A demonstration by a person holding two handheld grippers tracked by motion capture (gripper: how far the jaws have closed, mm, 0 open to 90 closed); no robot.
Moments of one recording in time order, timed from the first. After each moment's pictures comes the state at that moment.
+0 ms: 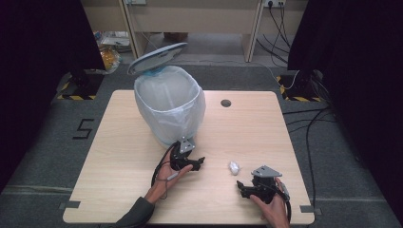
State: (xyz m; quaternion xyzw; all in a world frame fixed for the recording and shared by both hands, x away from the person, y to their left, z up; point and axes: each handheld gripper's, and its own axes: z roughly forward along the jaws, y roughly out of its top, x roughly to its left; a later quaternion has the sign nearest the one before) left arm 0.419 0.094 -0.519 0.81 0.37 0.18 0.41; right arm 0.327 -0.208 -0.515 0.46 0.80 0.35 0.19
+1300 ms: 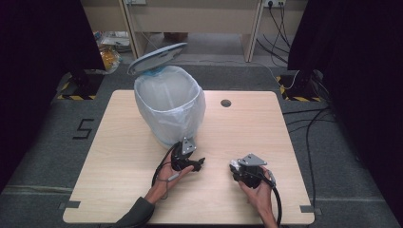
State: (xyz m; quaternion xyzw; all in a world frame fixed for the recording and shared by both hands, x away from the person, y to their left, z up) left arm 0.417 0.091 -0.519 0.82 0.36 0.20 0.40; right arm 0.360 -0.170 -0.504 0.42 0.80 0.36 0.24
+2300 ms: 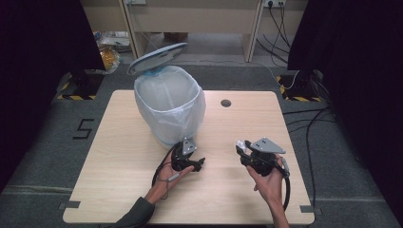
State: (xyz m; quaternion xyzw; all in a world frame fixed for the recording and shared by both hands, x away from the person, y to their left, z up) left arm 0.416 0.090 -0.519 0.82 0.36 0.20 0.40; right arm 0.364 -0.183 -0.423 0.41 0.75 0.43 0.28
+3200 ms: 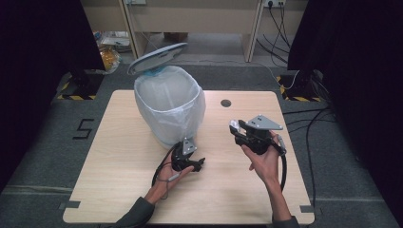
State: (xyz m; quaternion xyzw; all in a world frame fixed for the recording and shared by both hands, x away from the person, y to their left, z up) left arm 0.416 0.090 -0.519 0.82 0.36 0.20 0.39; right arm 0.400 -0.162 -0.370 0.38 0.75 0.46 0.28
